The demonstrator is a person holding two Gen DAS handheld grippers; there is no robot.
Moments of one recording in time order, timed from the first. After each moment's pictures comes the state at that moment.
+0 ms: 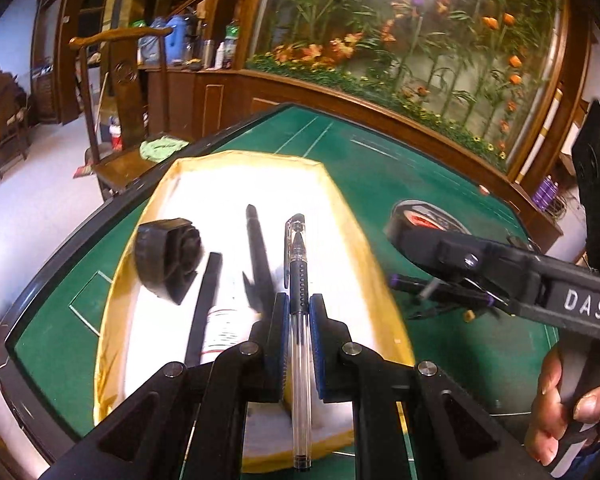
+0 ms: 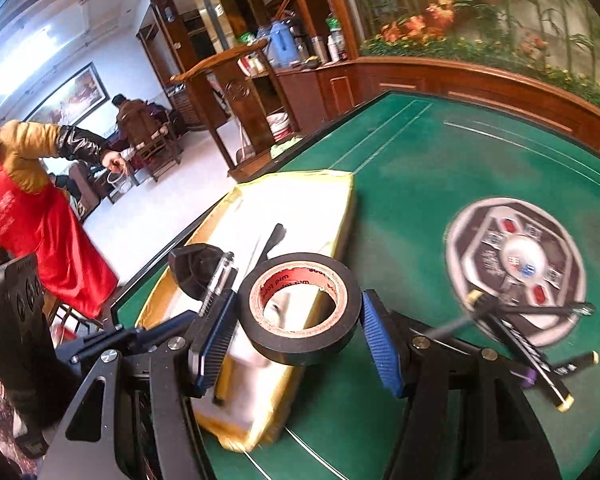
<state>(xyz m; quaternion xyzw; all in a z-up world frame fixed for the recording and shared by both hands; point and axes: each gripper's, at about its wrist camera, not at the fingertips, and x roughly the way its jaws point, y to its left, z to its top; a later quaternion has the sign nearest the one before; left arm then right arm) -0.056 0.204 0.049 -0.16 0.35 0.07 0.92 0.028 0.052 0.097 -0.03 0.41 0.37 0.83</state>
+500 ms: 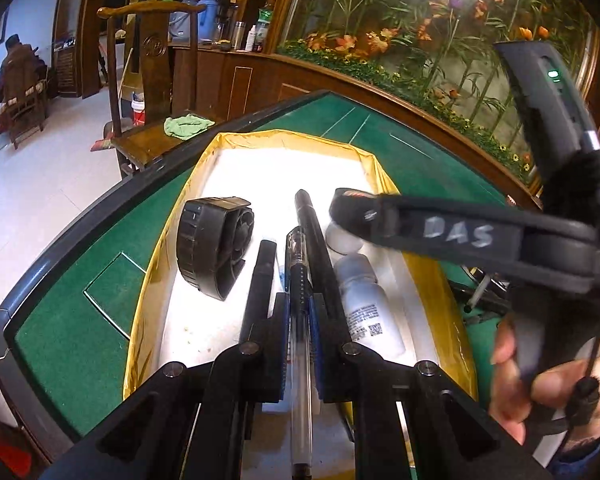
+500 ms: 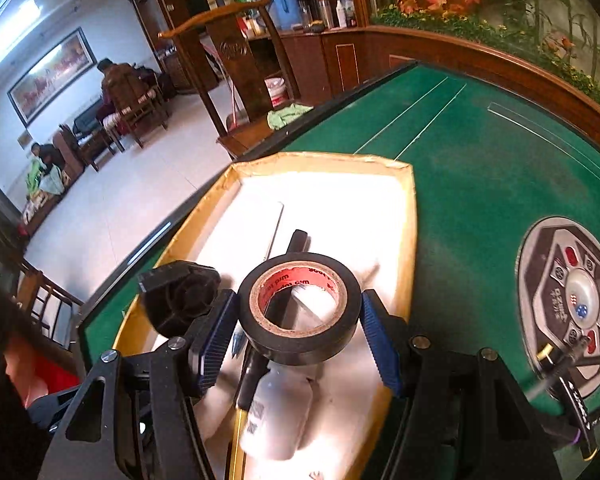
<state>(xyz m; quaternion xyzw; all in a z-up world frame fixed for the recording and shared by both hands) -0.049 0.237 0.027 -0.19 0.37 0.10 0.90 0.065 0.147 0.059 -0.08 0.46 0.35 0.81</state>
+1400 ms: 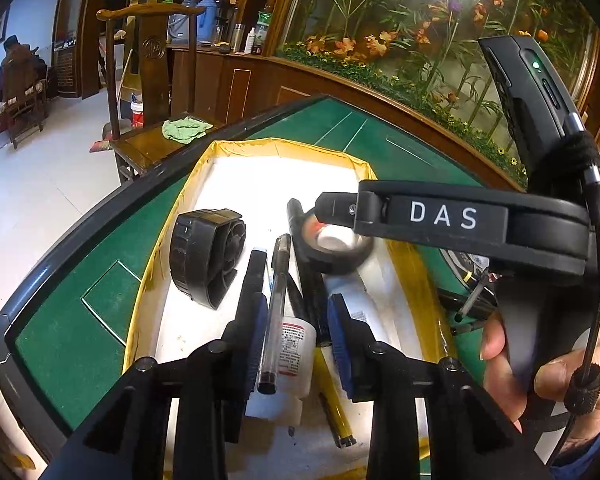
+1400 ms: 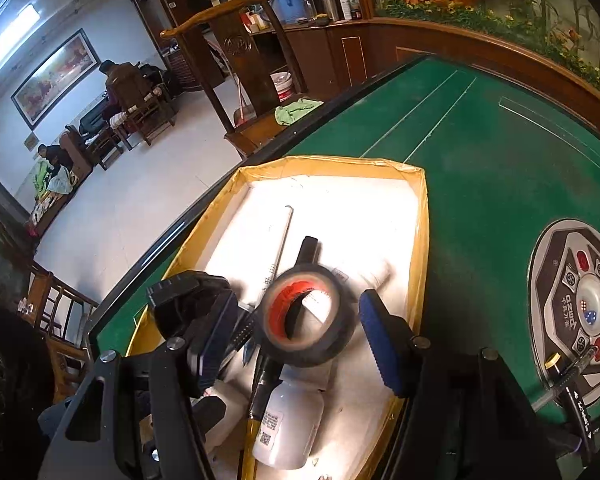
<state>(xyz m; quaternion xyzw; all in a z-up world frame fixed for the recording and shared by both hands) -0.052 0.232 0.039 -0.19 0.37 0.10 0.90 0.077 0.155 0.065 -0.07 0.47 0.36 0.80</state>
